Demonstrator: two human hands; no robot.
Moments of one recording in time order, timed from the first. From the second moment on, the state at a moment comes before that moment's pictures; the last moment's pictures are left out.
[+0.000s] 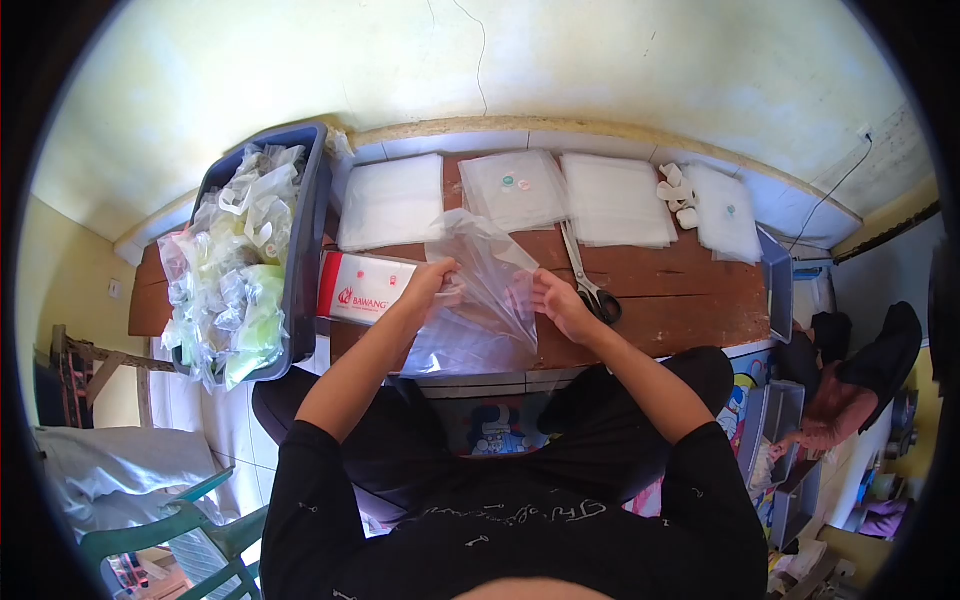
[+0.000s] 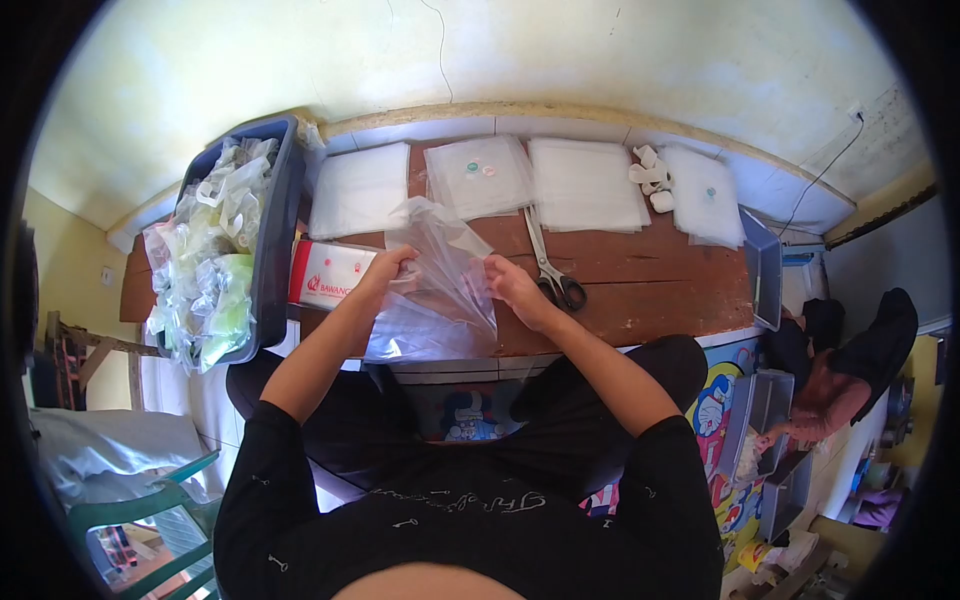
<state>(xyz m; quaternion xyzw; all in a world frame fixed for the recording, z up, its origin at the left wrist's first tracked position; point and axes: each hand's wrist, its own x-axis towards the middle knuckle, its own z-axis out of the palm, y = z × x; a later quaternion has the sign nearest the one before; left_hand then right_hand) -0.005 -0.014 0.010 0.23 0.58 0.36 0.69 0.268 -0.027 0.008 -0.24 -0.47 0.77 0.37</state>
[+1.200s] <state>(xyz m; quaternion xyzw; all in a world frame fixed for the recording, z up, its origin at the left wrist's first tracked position) -0.005 -0.041 0.023 0.31 0.53 0.46 0.64 0.311 -0.018 0.000 -0.36 -0.71 0.49 0.36</state>
